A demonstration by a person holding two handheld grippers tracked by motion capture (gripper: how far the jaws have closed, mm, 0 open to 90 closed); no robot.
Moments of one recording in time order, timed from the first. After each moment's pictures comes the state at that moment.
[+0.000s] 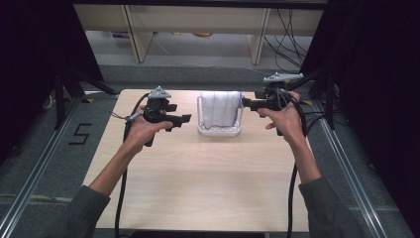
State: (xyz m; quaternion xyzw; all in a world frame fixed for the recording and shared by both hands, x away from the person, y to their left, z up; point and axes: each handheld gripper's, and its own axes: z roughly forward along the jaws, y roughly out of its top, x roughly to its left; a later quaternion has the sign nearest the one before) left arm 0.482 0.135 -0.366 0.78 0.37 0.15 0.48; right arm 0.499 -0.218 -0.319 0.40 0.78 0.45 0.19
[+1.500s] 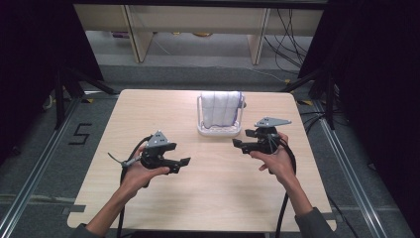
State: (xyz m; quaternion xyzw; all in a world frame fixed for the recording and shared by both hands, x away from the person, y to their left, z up) left arm 0.395 0.141 -0.441 0.80 0.33 0.12 0.48; right arm 0.436 -0.207 -0.414 0.39 0.79 0.46 0.13
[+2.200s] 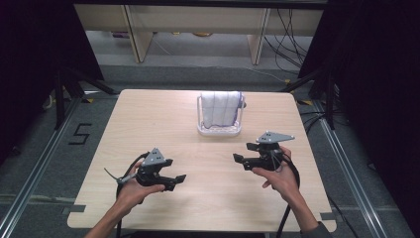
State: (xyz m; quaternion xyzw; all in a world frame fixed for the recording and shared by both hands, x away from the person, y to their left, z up) left arm 0.362 0.149 -0.468 0.82 0.33 0.11 0.46; right arm 0.392 -0.209 -0.424 0.38 0.80 0.46 0.12
